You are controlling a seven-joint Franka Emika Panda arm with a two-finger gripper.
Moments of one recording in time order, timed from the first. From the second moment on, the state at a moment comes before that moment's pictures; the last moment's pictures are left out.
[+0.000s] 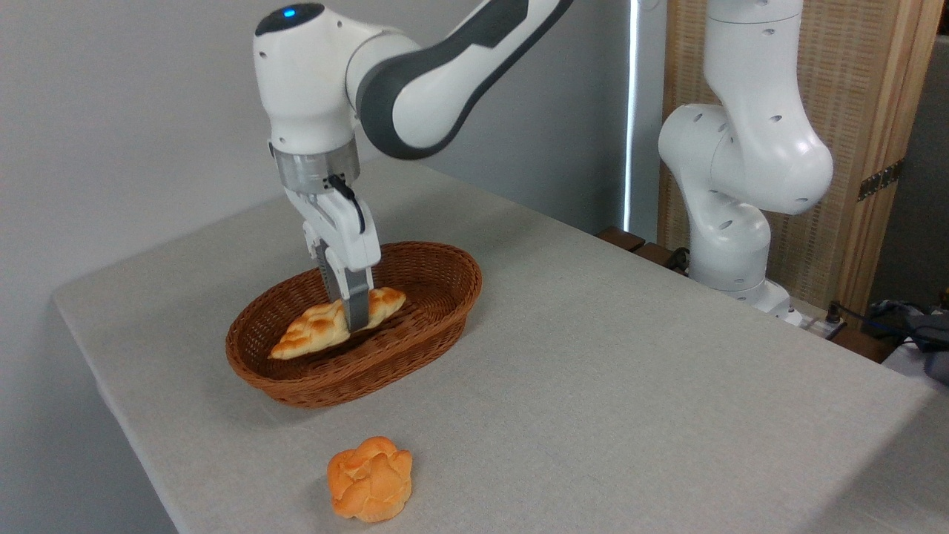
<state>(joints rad) -0.12 0.01 -0.21 -2.02 -0.08 2.08 0.60</state>
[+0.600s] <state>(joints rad) -0.11 -0.13 -0.10 -1.95 -0.08 1.86 0.61</state>
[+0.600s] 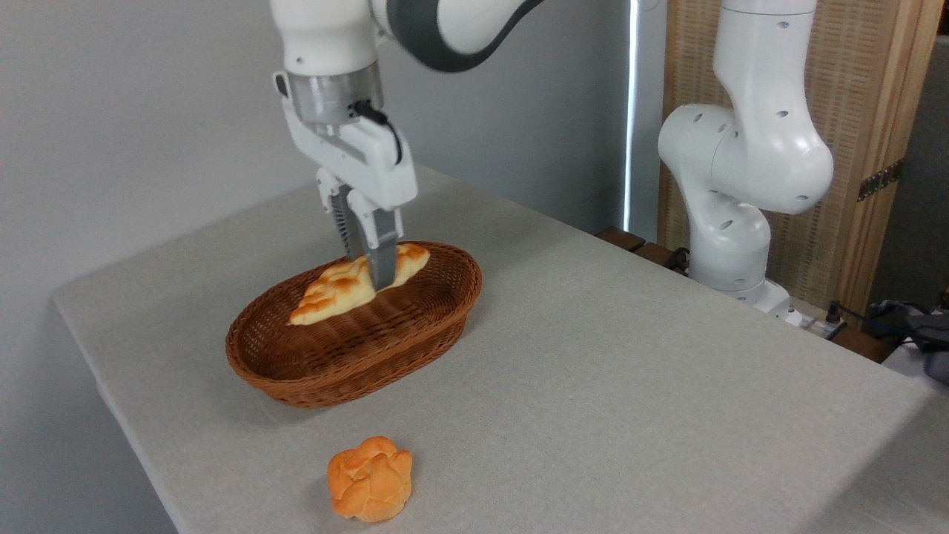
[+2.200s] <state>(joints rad) -0.10 -0.24 0.18 -2.23 0.06 1.92 0.97</state>
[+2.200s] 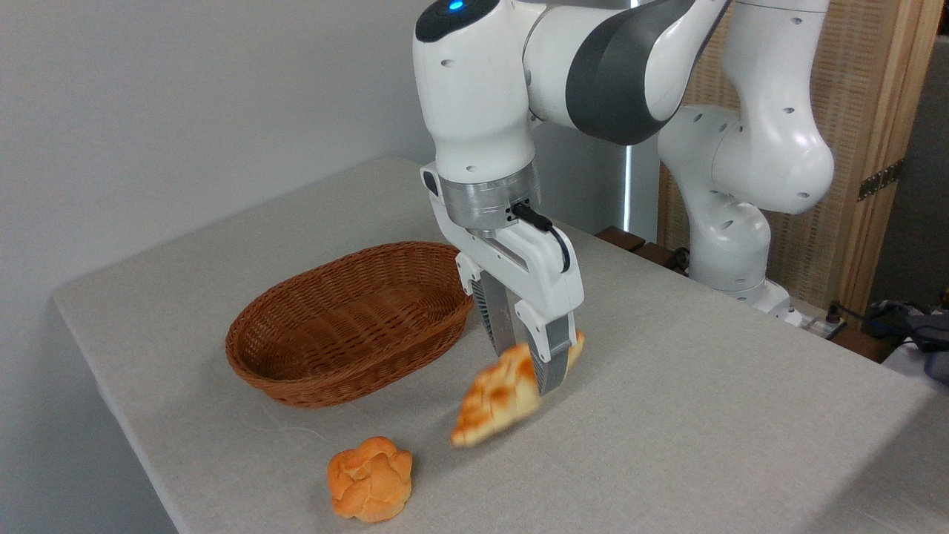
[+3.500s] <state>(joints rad) -0.11 -0.07 0.03 -1.69 -0.04 1.70 0.60</state>
